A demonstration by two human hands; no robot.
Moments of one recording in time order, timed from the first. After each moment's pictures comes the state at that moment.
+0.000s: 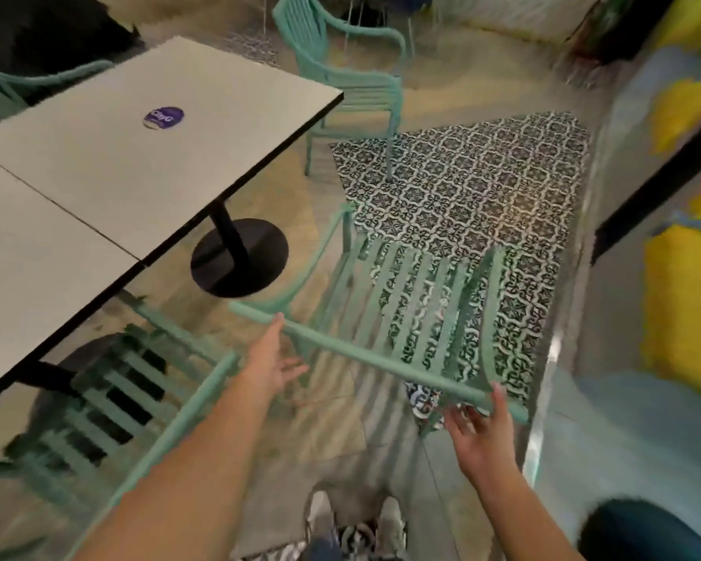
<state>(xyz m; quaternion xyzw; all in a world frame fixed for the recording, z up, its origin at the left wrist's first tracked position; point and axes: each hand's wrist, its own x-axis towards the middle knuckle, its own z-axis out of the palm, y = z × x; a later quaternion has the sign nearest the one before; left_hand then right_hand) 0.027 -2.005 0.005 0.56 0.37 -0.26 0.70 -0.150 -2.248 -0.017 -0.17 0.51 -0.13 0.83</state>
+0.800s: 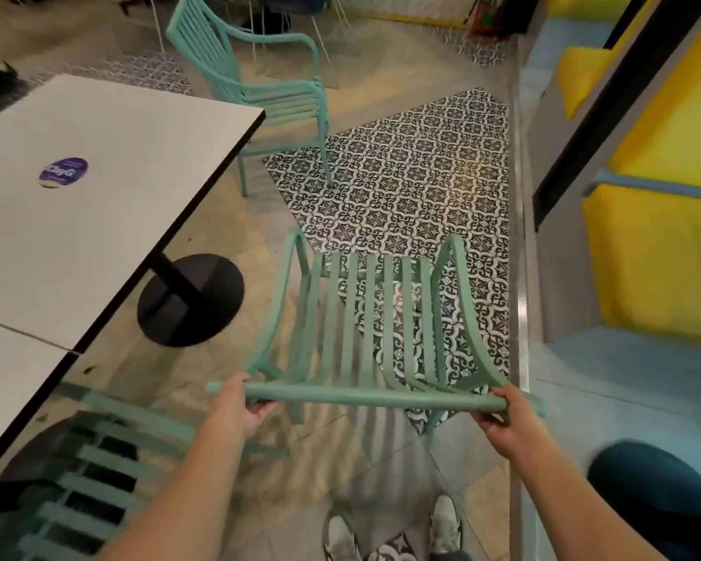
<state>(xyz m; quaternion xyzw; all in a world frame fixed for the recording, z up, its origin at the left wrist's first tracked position) 0.088 -2.005 -0.008 0.49 0.46 -0.28 0.69 -0.120 -2.310 -0.039 -0.14 0.63 -0.16 0.75</state>
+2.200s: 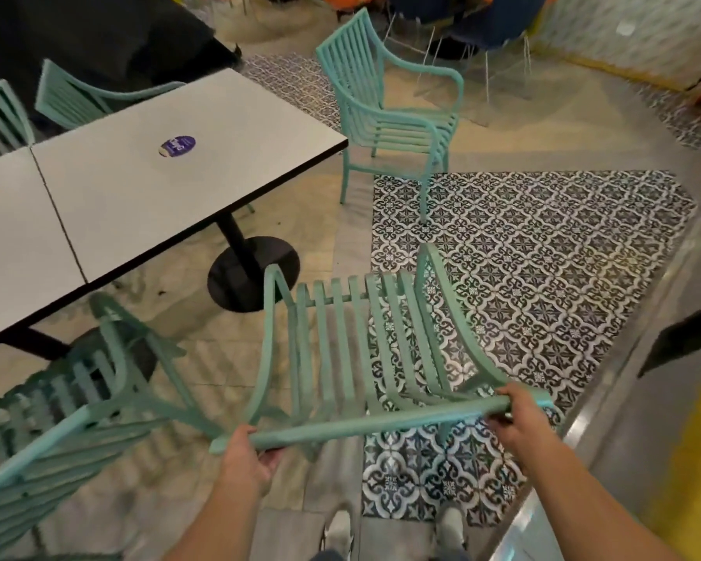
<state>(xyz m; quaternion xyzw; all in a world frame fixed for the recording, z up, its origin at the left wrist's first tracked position) 0.015 -2.249 -0.010 0.31 0.61 -0.02 0.73 0.059 -2.606 -0.016 -0.36 0.54 0.10 0.75</state>
